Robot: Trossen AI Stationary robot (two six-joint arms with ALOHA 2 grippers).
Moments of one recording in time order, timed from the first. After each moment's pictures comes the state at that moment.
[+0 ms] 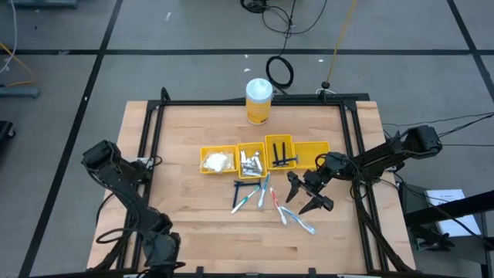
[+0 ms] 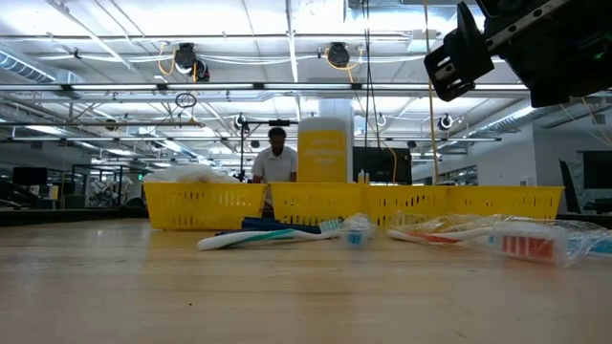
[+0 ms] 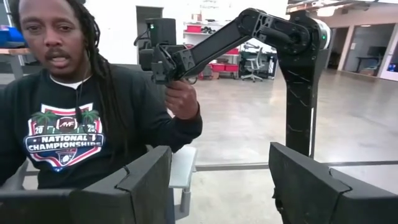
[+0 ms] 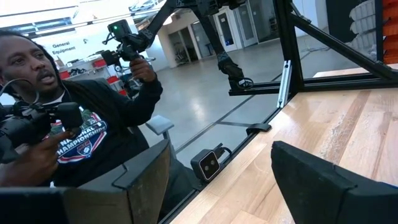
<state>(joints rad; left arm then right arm) -0.85 1.69 1.25 0.48 0.91 -0.01 0.12 1.33 0.29 1.11 -0.68 0.35</state>
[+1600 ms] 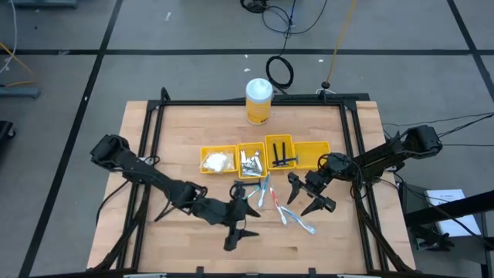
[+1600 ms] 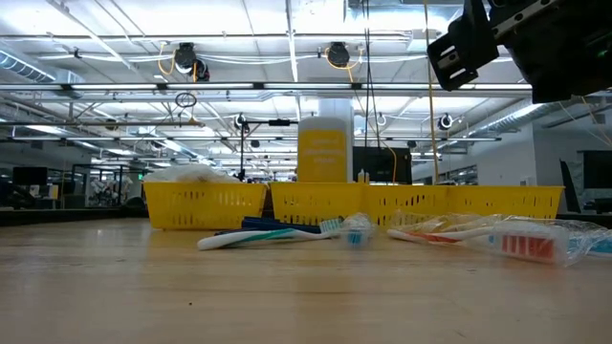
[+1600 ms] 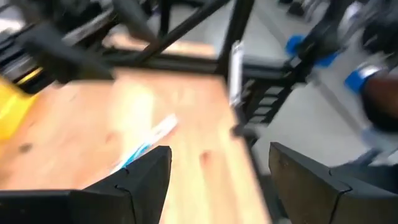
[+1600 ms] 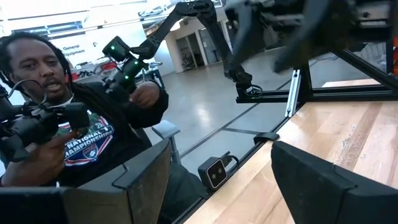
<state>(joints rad) -0.49 1.69 1.25 0.08 -0.20 -0.31 0.14 1.33 0.29 1.16 -0.68 0.35</state>
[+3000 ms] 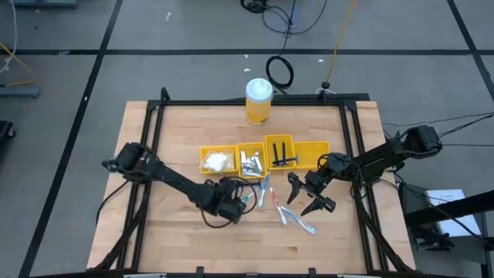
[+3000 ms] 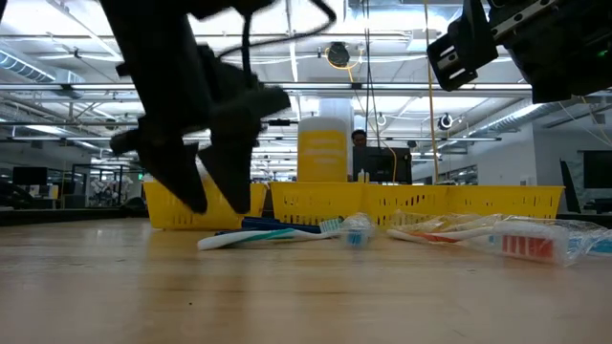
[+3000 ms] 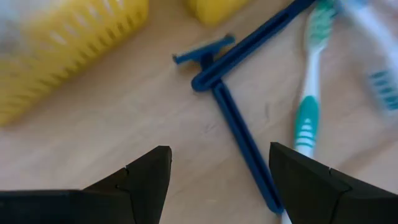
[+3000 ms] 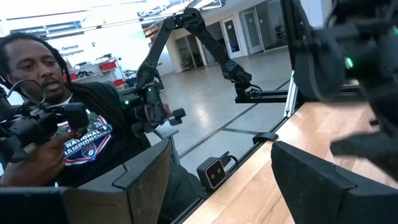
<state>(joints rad) -0.39 1.93 1.25 -0.70 -0.43 -1.31 0.14 1.33 0.29 1.16 -0.68 0.35</state>
